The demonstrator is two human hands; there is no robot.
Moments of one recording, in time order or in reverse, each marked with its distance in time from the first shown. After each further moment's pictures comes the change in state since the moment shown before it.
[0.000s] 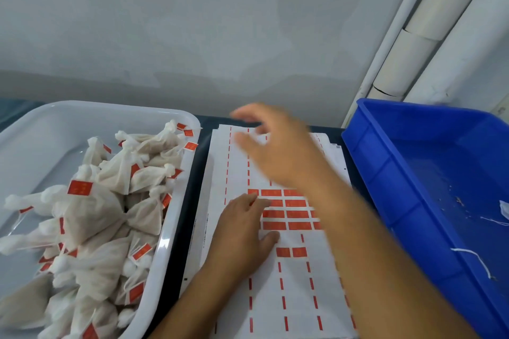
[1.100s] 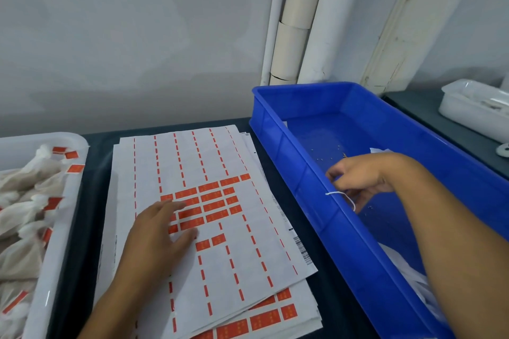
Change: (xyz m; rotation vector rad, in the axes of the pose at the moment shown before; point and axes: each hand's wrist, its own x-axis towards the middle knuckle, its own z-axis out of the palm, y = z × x) left_hand 0.002 0.010 -0.003 -0.037 -0.099 -0.066; right_hand -0.149 0.181 -0.181 0.038 -0.465 1.046
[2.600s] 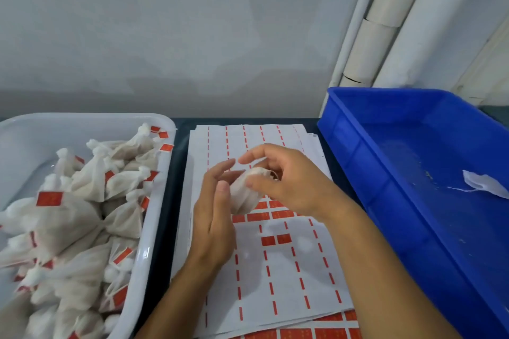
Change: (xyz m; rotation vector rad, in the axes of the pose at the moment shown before) left_hand -0.009 0.020 -0.025 -0.758 0.350 0.235; right_hand 0.009 -0.169 0.157 0.136 0.236 -0.959
